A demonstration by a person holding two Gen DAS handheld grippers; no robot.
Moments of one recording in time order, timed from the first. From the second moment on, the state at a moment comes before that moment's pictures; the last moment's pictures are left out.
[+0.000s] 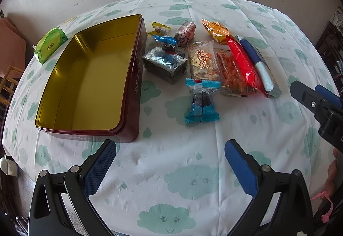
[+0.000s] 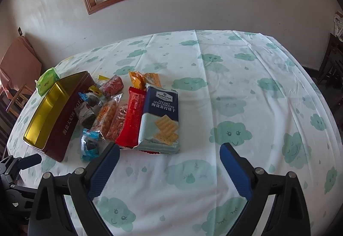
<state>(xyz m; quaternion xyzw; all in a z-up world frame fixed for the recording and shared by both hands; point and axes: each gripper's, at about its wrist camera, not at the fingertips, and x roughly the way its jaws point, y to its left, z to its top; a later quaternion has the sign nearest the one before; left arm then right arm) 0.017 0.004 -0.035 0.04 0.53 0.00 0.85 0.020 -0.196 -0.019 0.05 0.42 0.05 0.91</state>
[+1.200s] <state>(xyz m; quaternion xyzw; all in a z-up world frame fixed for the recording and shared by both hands) 0.019 0.005 -0.032 0.04 0.52 0.01 0.85 0.027 -0.194 -0.018 0.04 0.43 0.06 0.90</state>
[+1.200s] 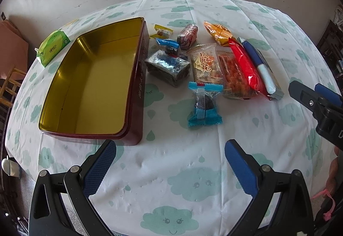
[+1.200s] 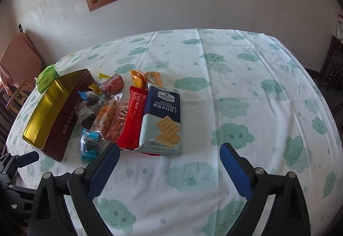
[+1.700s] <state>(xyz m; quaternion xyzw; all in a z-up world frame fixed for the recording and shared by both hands) 0.021 0.006 -0.034 0.05 0.52 0.01 0.85 0.030 -0.197 -0.020 0.04 0.43 0.06 0.90</state>
